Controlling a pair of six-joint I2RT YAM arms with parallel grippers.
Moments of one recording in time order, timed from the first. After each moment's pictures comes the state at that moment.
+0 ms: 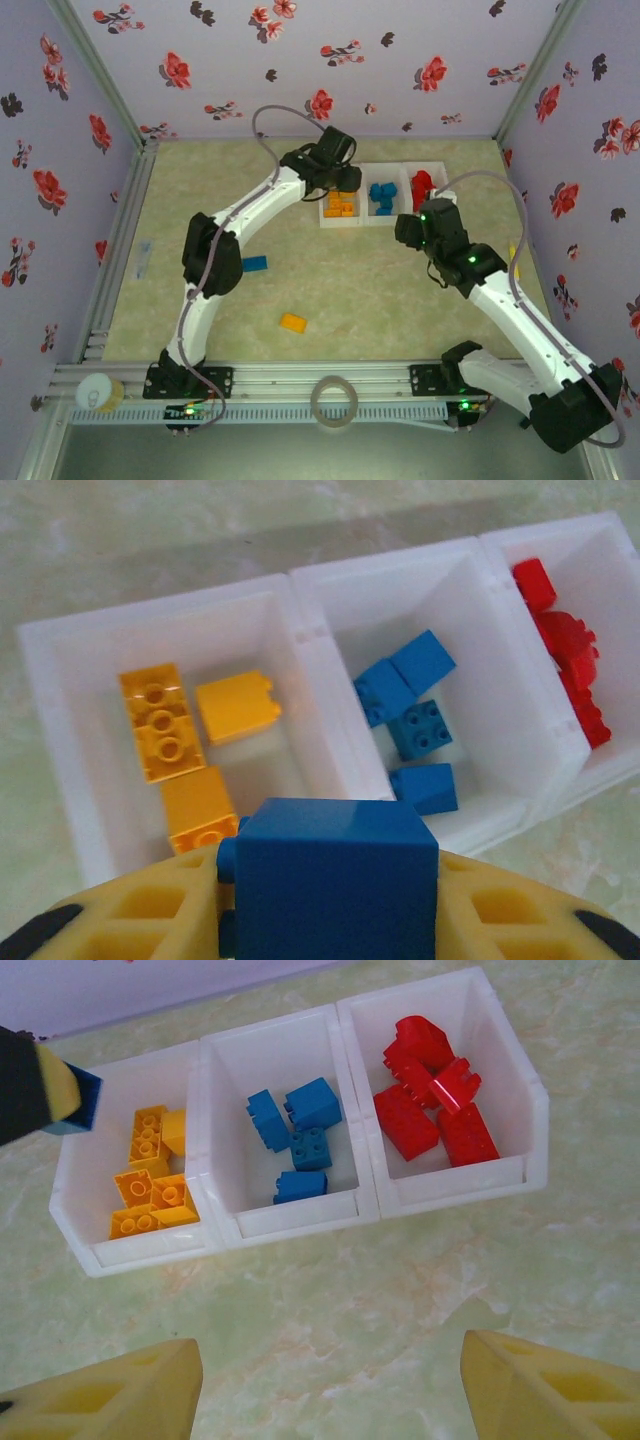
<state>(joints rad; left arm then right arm) -0.75 2.21 2.12 -0.72 -0.05 -0.44 0.47 0.97 0.88 -0.60 0.29 0.49</state>
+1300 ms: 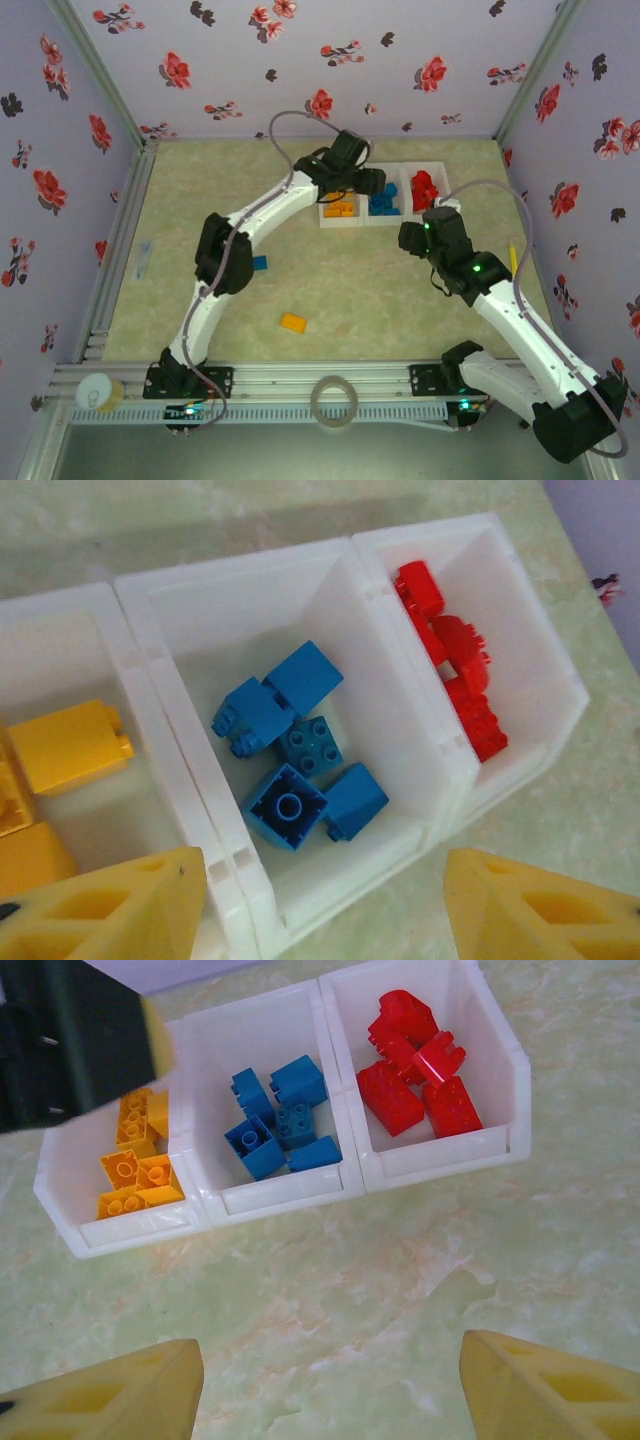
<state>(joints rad) -0.77 2.25 2.16 -0.63 0.06 -0.46 0.47 0.92 0.84 -0.63 0.28 0.51</state>
